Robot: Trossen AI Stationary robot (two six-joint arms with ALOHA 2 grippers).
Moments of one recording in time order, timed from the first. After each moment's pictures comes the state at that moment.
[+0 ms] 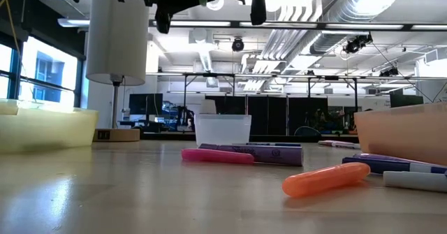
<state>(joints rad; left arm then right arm) -0.22 1.31 0.67 0.63 -0.32 -0.27 0.20 1.64 0.96 0.72 0.39 0.25</state>
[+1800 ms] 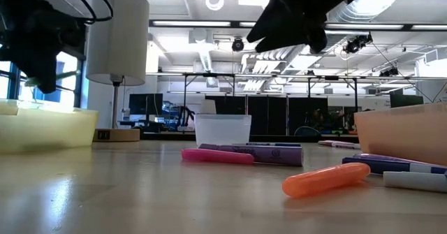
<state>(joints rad) -0.22 0.81 0.67 -1.13 -0.24 -1.20 0.31 1.51 0.95 -0.08 0.60 0.65</state>
